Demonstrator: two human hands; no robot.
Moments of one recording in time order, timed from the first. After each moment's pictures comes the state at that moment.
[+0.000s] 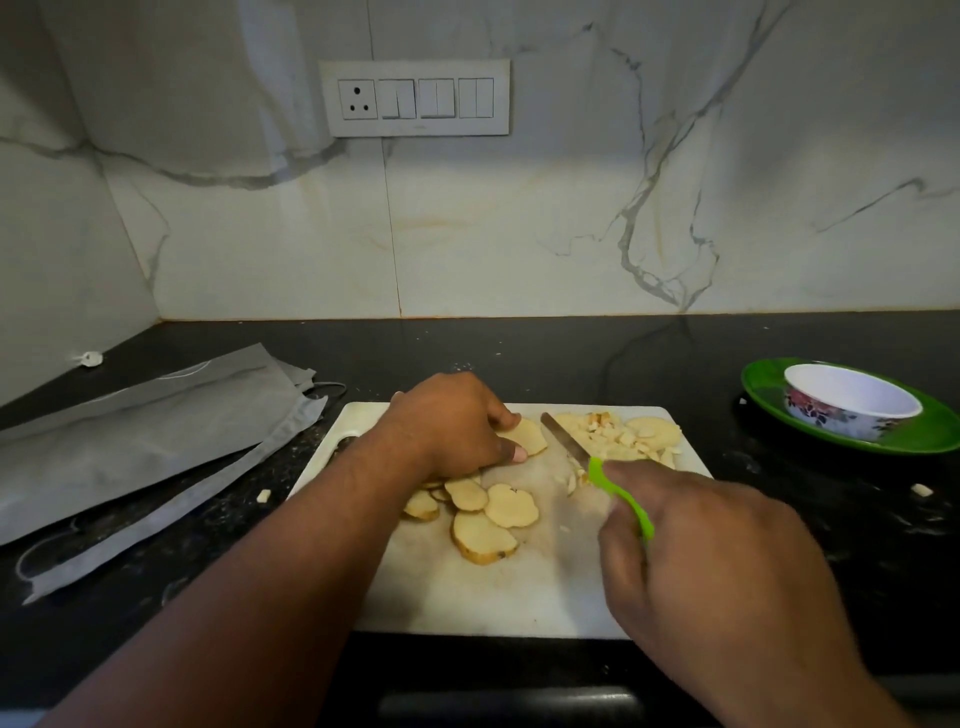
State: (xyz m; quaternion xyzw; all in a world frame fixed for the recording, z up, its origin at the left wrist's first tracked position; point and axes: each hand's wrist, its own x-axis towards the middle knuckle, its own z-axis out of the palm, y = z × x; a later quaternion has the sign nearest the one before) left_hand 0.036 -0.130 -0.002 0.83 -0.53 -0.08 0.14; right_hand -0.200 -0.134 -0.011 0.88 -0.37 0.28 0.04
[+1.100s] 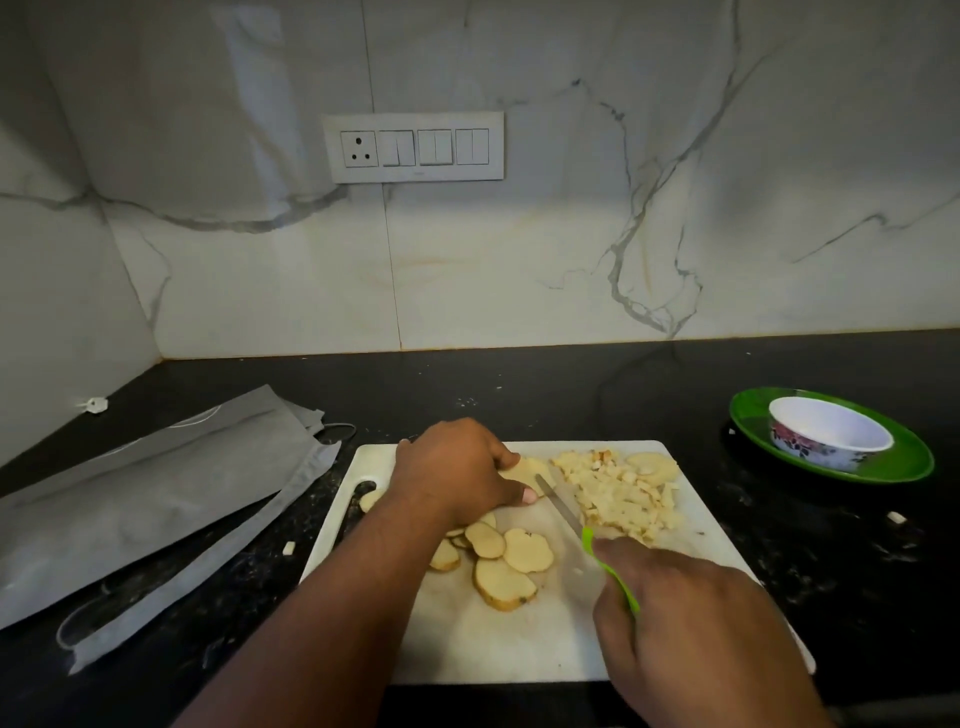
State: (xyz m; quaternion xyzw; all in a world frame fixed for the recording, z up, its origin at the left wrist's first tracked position) left_hand 0.042 -0.128 -0.006 0.84 -0.51 -0.07 0.16; right_hand -0.194 -0.128 -0.020 0.90 -0.35 0.24 -0.01
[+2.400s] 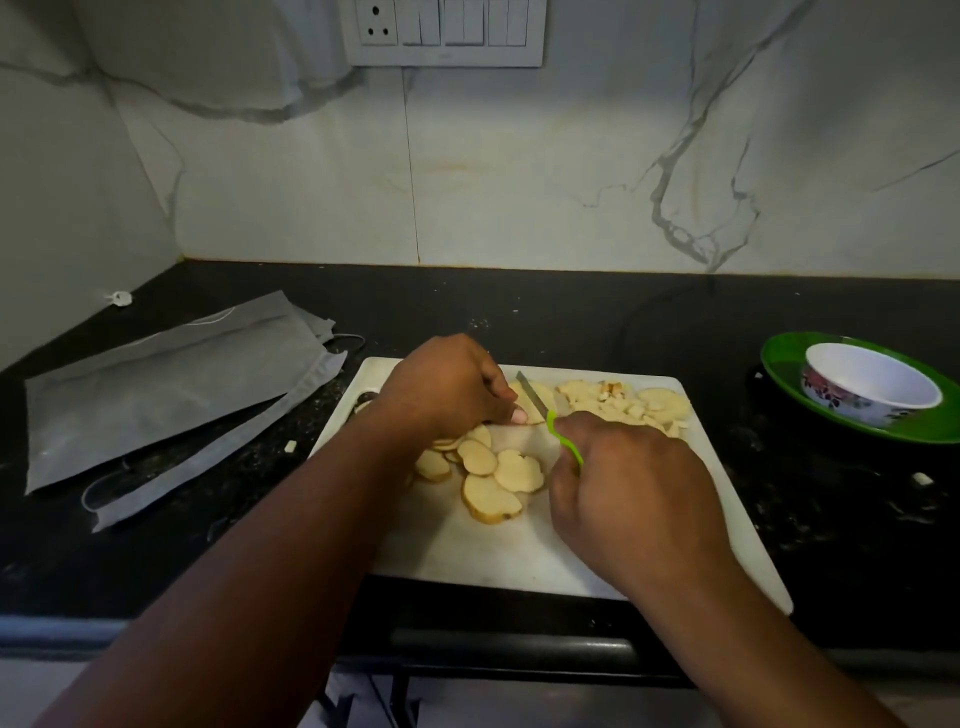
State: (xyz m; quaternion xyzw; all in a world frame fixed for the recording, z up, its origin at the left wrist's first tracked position) left_hand 0.045 -0.124 -0.008 0.83 -0.48 -0.13 0.26; right_hand -0.160 -0.148 -0.005 0.92 -0.31 0.23 -0.04
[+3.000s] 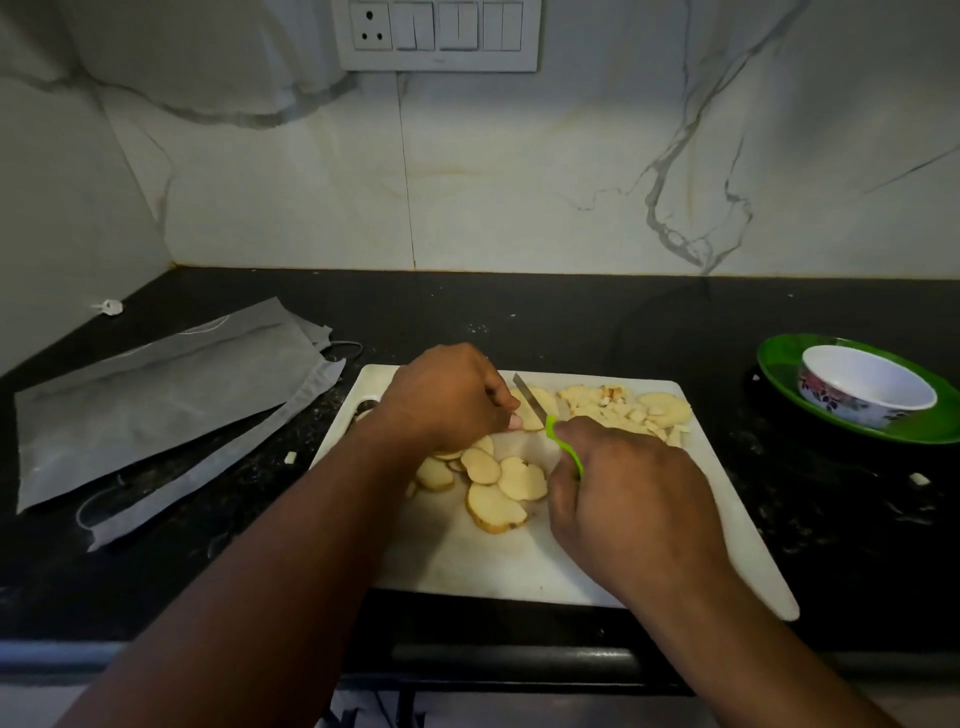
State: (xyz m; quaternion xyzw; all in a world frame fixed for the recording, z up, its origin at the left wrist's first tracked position) left_hand 0.044 -0.121 -0.004 0.82 -0.50 -0.12 0.24; right_hand -0.155 -0.145 -0.011 0.91 -0.32 0.25 -0.03
